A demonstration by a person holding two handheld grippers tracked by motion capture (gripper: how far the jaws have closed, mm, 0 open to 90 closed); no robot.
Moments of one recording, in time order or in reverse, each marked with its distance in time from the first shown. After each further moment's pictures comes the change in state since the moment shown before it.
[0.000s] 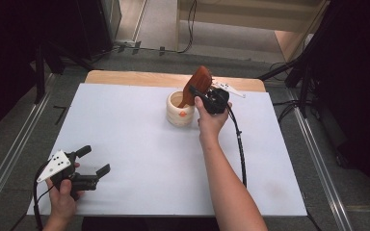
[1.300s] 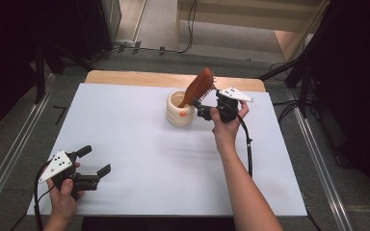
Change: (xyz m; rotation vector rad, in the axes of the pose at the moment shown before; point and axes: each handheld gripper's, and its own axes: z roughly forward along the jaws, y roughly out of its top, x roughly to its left) left arm -0.001 0.000 0.001 0.004 0.003 0.012; right arm 0.009 0.007 -0.051 0.067 -0.045 -0.283
